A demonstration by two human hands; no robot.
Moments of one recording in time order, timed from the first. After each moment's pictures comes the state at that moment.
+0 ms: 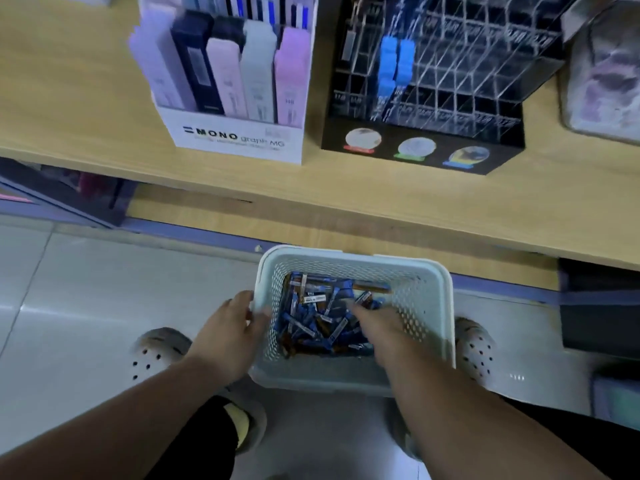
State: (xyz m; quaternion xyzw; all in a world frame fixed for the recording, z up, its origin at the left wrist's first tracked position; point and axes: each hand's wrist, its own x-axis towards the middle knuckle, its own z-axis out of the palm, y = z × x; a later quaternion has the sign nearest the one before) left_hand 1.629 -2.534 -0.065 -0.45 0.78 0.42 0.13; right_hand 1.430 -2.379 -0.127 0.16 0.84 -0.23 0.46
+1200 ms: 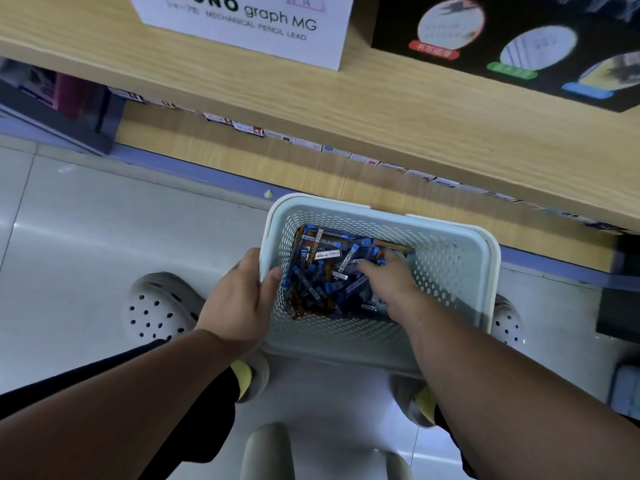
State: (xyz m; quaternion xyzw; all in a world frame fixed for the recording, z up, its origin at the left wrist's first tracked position) left_hand 1.633 -2.513 -0.090 -0.42 0.81 0.42 0.00; right_hand 1.416 -2.387 -0.169 0.04 0.82 -0.26 0.51
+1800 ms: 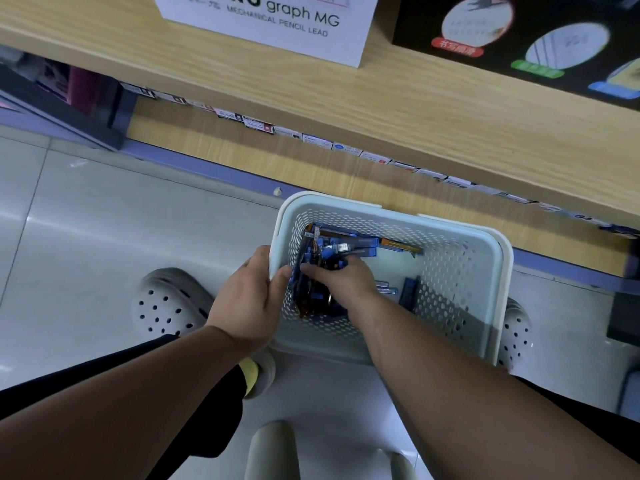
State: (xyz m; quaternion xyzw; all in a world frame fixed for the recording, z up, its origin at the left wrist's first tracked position) left_hand 1.634 -2.512 -0.095 -0.42 0.80 0.44 -0.01; right_hand 1.482 -2.426 -0.172 -0.01 0.82 -0.24 0.52
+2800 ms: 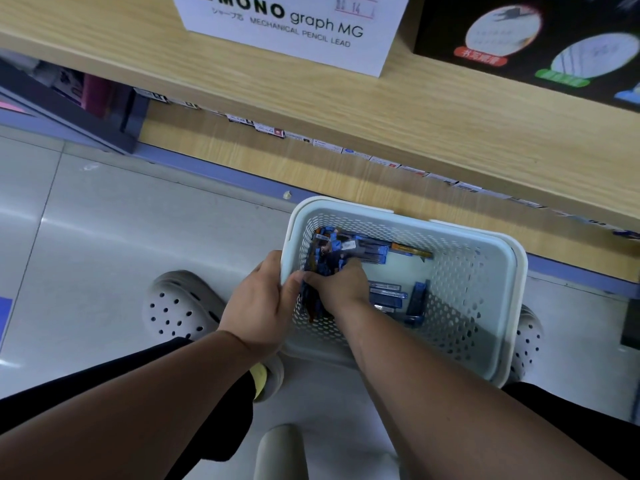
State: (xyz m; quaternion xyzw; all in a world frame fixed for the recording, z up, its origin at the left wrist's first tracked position) left_hand 1.635 -2.513 -0.096 -0.42 0.79 0.45 -0.02; right_hand 1.502 -2.443 -0.163 0.00 0.85 -0.22 0.48
